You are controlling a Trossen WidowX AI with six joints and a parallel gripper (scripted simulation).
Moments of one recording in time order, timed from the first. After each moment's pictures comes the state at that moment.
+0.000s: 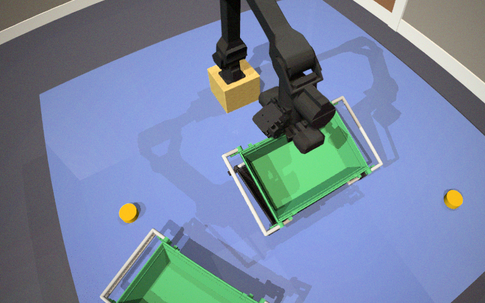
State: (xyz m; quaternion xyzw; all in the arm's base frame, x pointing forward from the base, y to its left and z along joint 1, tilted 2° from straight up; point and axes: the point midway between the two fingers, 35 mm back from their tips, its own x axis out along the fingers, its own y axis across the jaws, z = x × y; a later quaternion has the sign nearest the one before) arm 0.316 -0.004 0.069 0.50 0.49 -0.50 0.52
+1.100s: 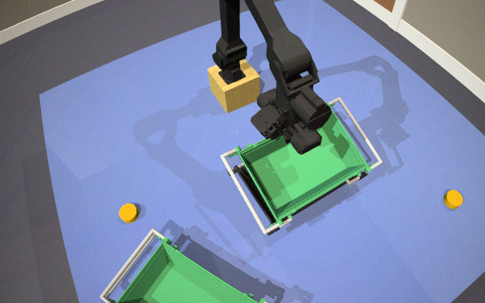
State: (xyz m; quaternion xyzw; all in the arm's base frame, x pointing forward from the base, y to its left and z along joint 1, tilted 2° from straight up) arm 0.308 -0.004 0.055 0.50 0.48 -0.50 0.52
